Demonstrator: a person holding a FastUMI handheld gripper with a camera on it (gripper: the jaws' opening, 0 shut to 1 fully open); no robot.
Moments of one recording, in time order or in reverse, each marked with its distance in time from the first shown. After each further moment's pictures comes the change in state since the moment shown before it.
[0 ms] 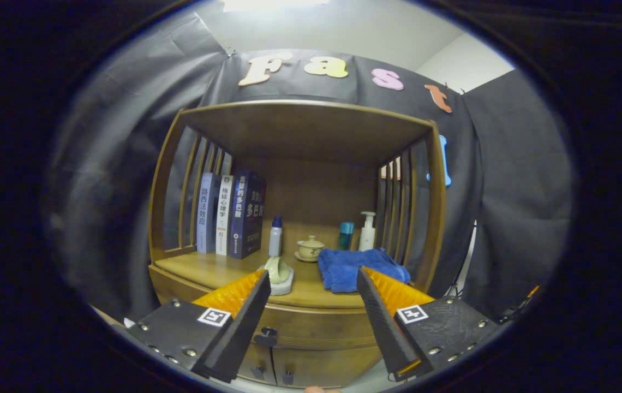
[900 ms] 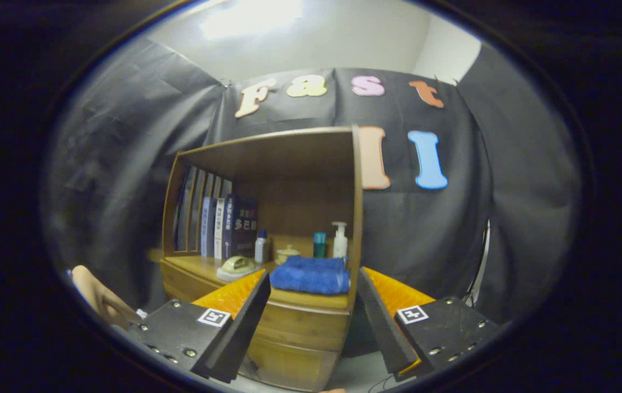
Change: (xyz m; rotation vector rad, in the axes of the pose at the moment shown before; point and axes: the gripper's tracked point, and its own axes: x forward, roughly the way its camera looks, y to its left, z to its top) arm -0.021 -0.194 -0.034 0.115 -0.038 0.207
